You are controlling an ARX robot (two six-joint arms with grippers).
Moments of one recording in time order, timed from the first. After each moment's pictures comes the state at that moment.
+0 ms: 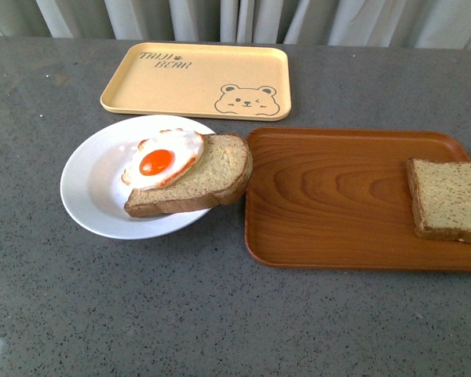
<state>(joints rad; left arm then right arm) 0.00 0.02 0.02 0.00 0.00 -0.01 0.00 0.00 0.02 0.00 0.00 0.00</state>
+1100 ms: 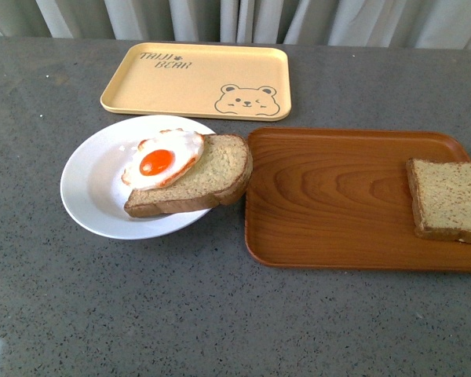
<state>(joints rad) 0.00 0.02 0.02 0.00 0.00 -0.01 -0.04 0.07 0.07 -0.11 -0.13 0.05</state>
